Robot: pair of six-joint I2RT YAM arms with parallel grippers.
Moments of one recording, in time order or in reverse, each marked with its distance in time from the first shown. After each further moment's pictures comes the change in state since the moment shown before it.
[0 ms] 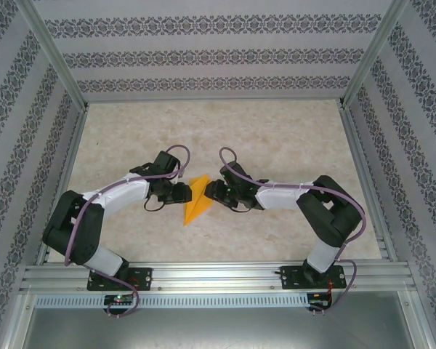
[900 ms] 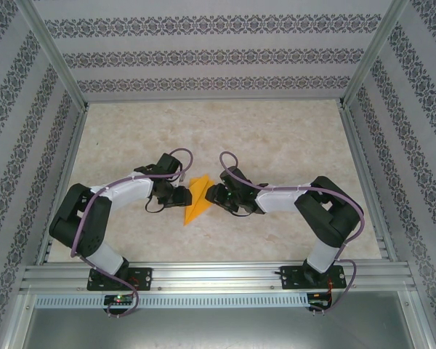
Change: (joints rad) left arm 0.000 0.067 -0.001 -0.011 0.001 0.023; right arm 0.015 0.004 -0.045 0.039 0.023 0.039
